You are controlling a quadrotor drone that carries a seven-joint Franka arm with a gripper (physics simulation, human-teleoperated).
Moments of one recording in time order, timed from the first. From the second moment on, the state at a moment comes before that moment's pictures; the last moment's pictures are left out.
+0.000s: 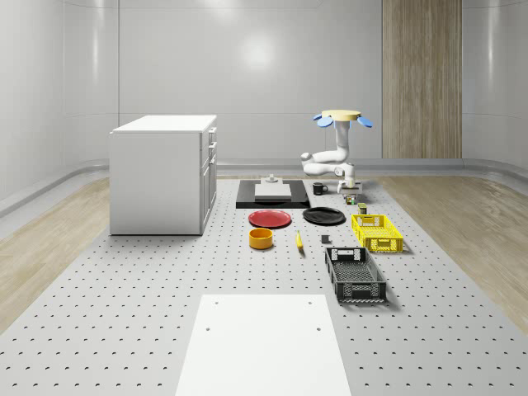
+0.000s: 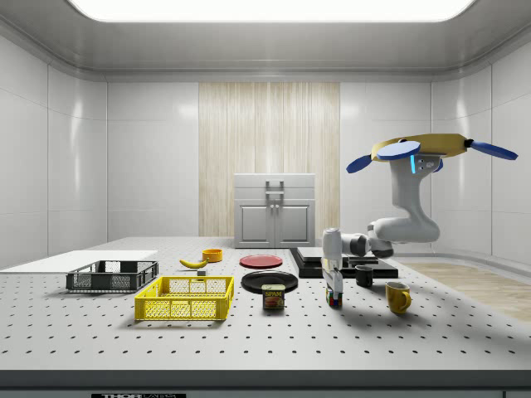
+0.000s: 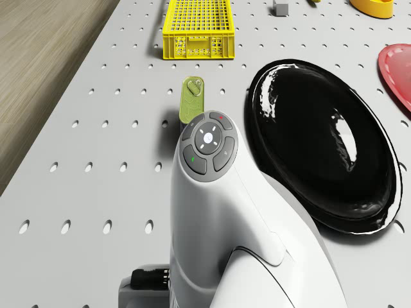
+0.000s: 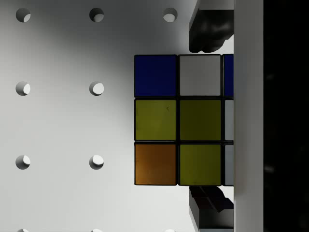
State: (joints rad) arm -1.19 -1.33 1.29 -2.79 -1.91 1.44 1.64
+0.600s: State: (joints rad) arm -1.17 -1.37 1.28 -2.81 -1.90 1.47 1.64
